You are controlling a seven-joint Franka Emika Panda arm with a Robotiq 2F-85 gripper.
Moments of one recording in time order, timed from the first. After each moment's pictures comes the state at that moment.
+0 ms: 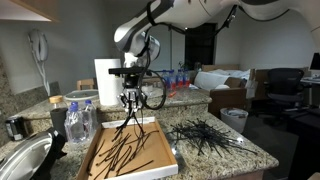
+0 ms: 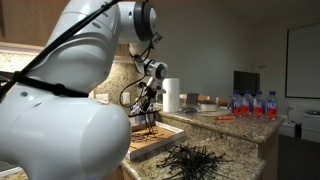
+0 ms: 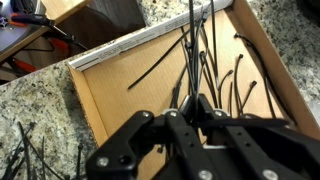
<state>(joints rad) 0.31 0.41 0.12 -1.62 0.34 1.73 0.97</state>
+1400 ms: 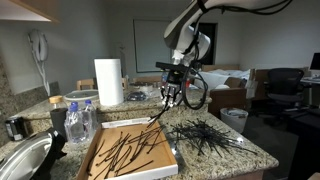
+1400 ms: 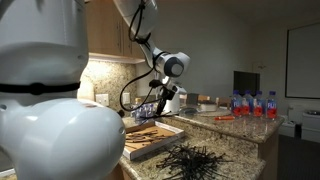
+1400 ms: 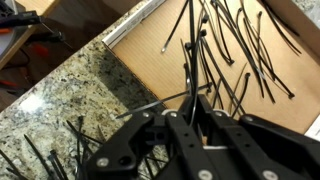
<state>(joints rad) 0.10 -0.03 0.05 -2.23 0.54 2.05 0.85</state>
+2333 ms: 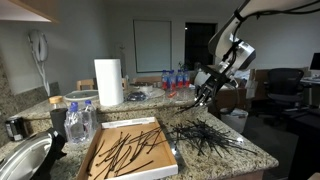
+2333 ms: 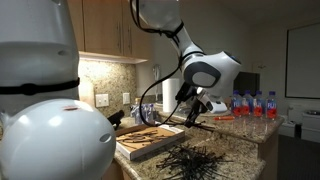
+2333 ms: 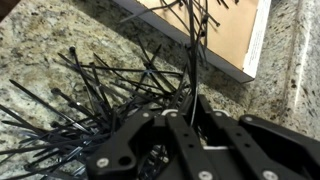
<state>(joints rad) -0.11 -0.15 -0.15 -2.48 0.87 2.22 0.44</state>
